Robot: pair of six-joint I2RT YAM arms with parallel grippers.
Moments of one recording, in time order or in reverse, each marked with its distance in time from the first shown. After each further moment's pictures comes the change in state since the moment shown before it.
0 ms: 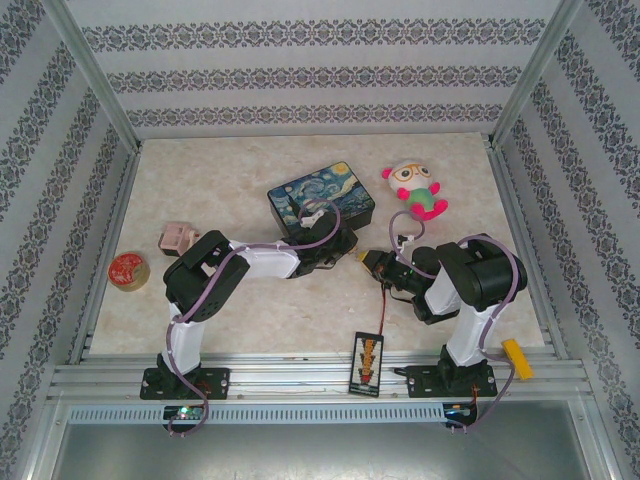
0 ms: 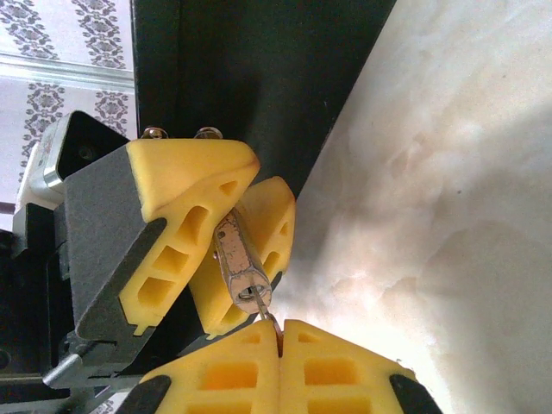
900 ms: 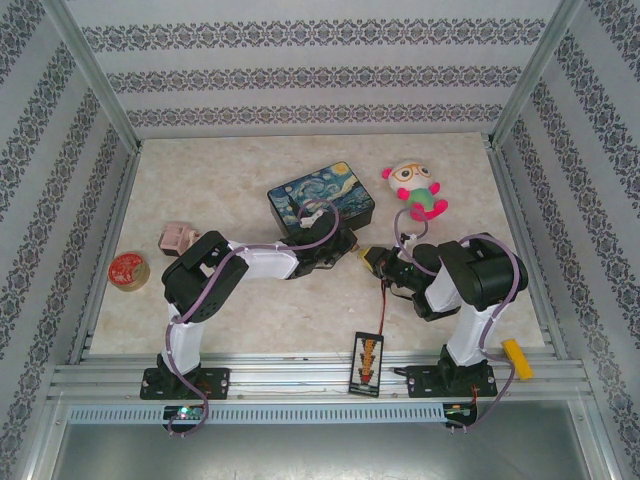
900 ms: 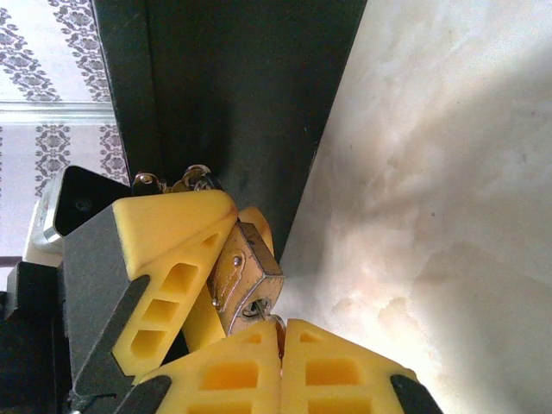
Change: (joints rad) left arm 0.000 -0.009 -0.019 0.034 0.013 -0.023; right arm -0.013 0.000 0.025 -0.031 0.009 0.103
